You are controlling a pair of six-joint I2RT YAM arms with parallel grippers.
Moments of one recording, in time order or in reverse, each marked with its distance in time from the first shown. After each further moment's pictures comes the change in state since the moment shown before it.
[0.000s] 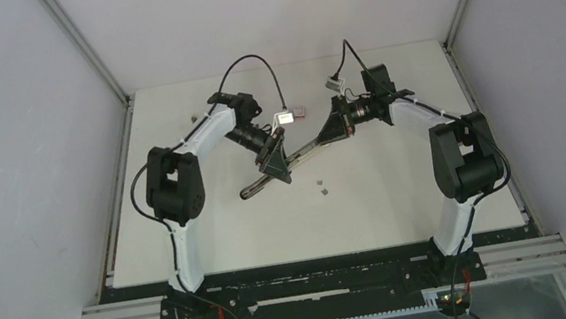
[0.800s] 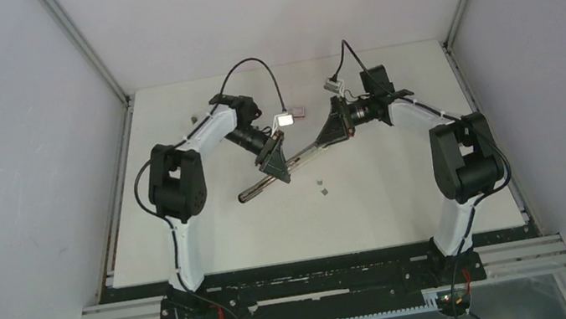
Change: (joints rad) left arm 0.012 0.032 0.000 -0.008 0.001 0.005; right arm -0.002 -0.006 0.000 -0.031 -0.039 -0.046
